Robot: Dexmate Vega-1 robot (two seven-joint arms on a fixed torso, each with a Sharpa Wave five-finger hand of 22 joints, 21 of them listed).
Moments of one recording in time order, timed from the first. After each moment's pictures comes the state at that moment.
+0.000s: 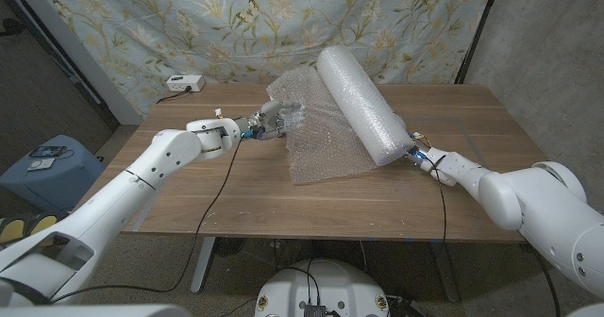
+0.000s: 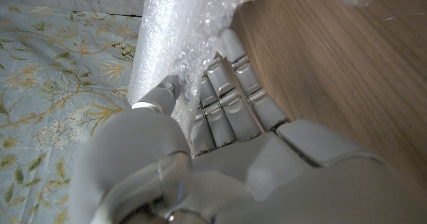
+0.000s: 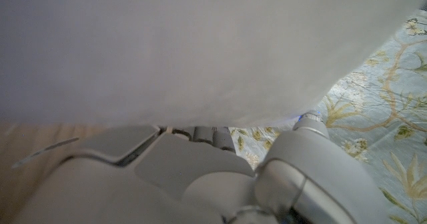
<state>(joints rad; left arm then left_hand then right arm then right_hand) 0.75 0.72 0.39 -1.82 -1.12 0.54 0.08 0.86 0.15 0.61 -0.14 0.18 0.94 0.03 0.39 0.31 0.99 -0.13 0.58 0.62 1.14 -0.21 0.40 0.41 0.81 -0.09 0.96 0.18 -0.35 -0.28 -0.20 -0.34 0.84 -0.22 1.18 0.51 0.00 0.03 -0.02 0.23 0.26 0.14 0.21 0.19 0.34 0.13 0.39 0.42 0.45 0.05 0.21 0.46 0.52 0.16 0.49 0.18</state>
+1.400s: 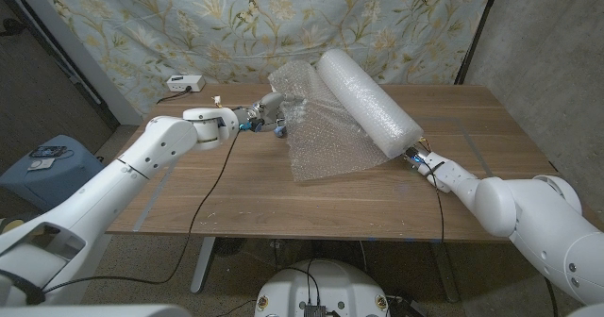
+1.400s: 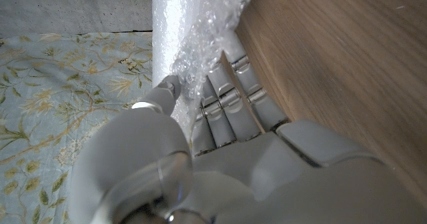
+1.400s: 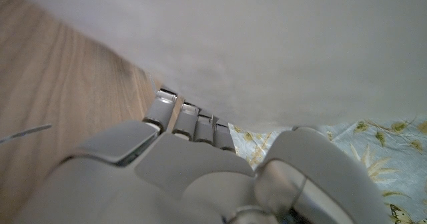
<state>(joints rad) 0.71 0.76 0.40 -1.87 -1.09 0.58 0.07 0.86 0.15 0.61 -0.14 0.18 0.94 0.03 0.38 0.31 0.99 -0.13 0.57 0.63 1.14 -0.21 0.39 0.42 0.79 -0.09 0.97 0.18 -0.40 -0.22 -0.01 -0.34 0.75 -0.15 1.15 0.51 0.00 0.03 -0.02 0.24 0.29 0.13 0.21 0.19 0.34 0.11 0.37 0.43 0.44 0.04 0.21 0.45 0.52 0.16 0.48 0.18</state>
